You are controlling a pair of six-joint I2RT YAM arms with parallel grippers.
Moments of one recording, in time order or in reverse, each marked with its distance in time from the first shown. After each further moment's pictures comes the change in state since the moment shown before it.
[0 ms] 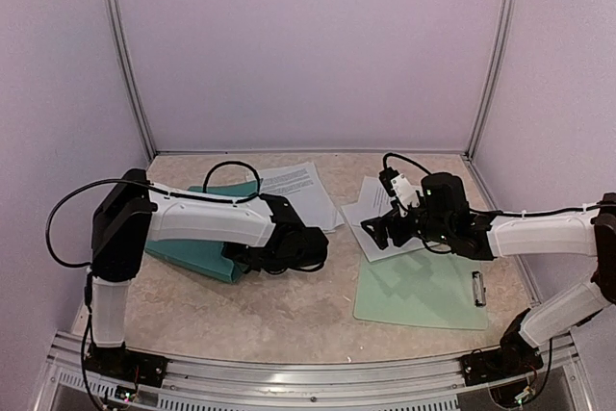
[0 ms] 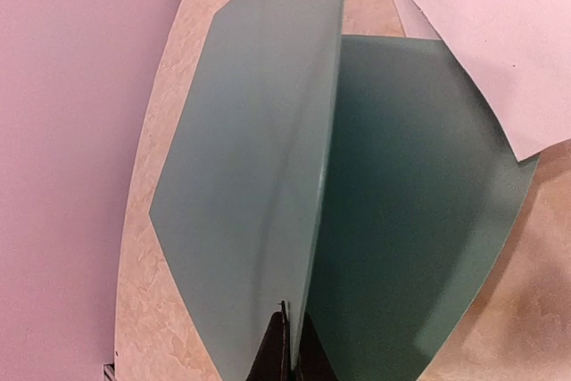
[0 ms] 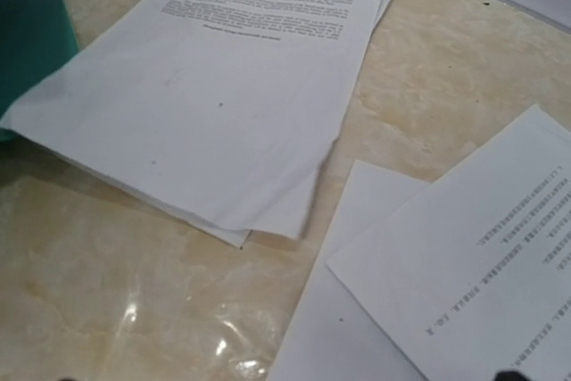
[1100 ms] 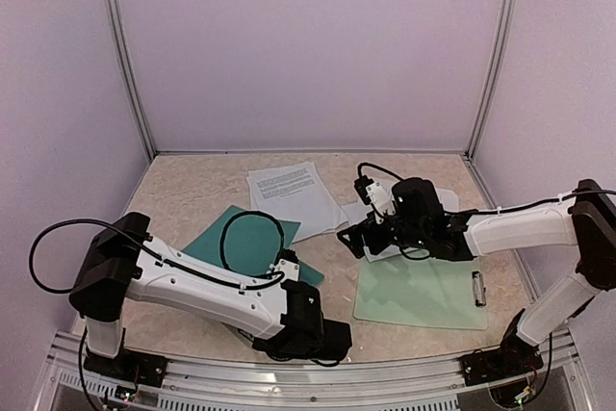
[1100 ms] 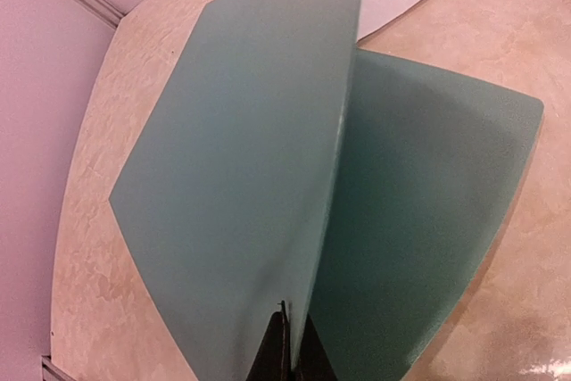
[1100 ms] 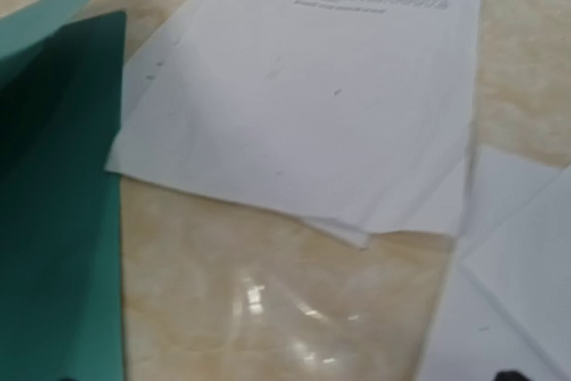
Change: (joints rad) left arm -0.412 -0.027 -0.089 0.003 0.030 -0.290; right arm 0.114 0.138 0.094 -0.016 0.009 0.124
